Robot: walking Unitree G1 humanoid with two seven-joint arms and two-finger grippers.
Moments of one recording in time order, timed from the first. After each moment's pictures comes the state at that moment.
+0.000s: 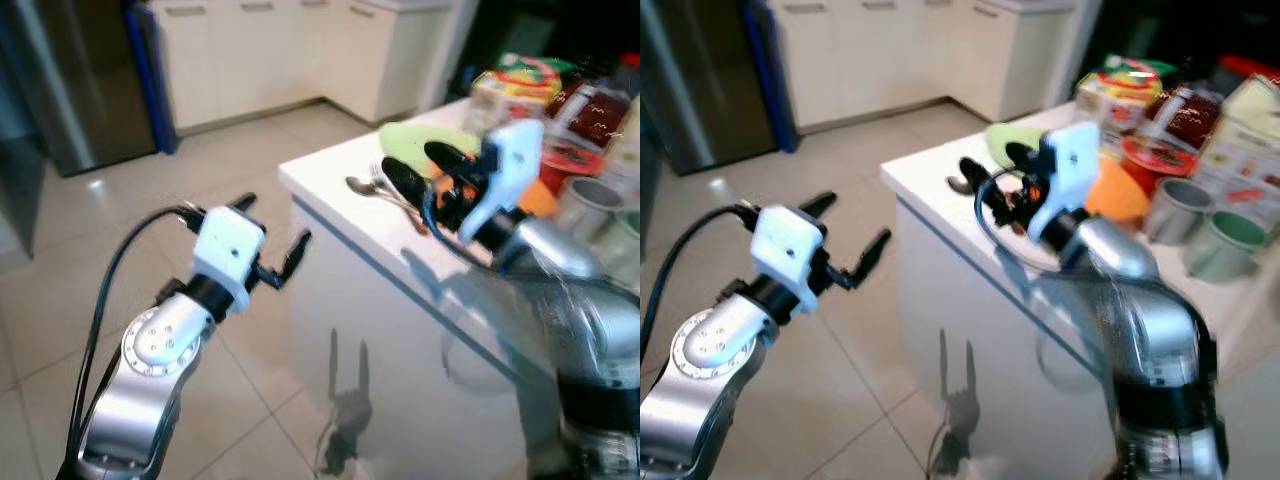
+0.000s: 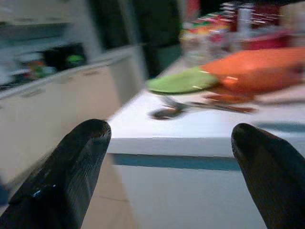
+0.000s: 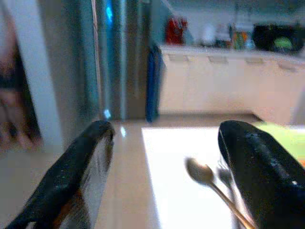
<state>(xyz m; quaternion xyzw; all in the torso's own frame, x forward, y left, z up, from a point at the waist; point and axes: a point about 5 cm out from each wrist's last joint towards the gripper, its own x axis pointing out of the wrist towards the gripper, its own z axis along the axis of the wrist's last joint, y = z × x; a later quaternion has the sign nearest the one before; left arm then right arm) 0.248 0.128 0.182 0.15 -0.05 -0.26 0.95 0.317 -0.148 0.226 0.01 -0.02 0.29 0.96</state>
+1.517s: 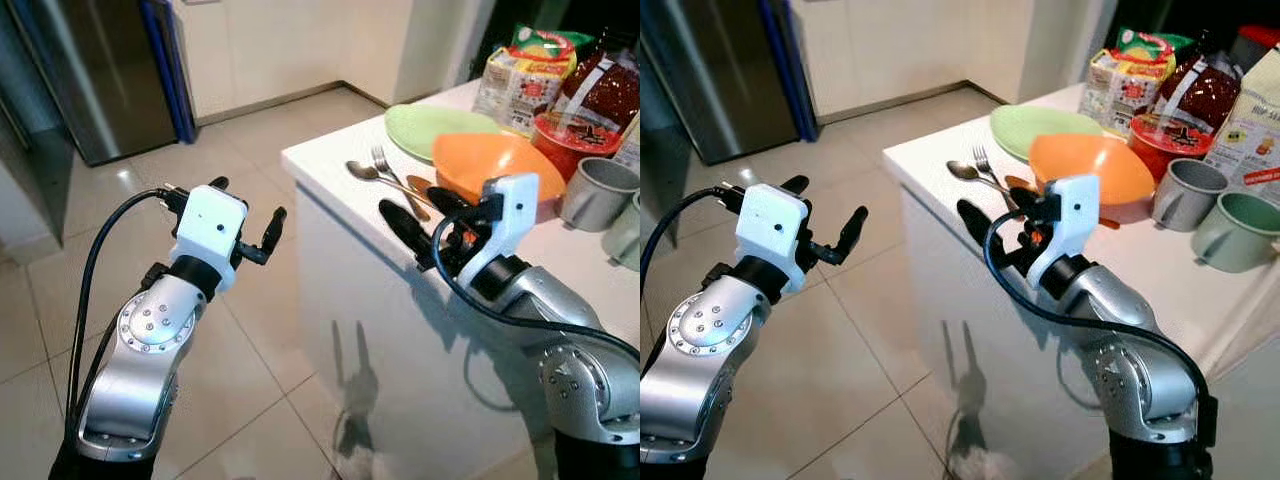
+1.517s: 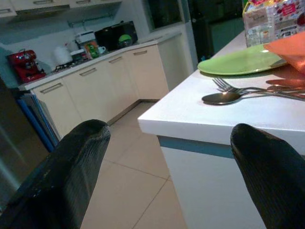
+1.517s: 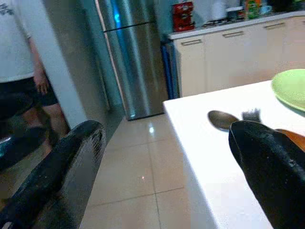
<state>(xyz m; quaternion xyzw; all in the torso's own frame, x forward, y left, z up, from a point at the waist) 0.268 0.148 0.193 0.16 -0.06 -0.15 0.97 0.271 -0.141 0.200 0.11 -0.01 0.27 0.96</state>
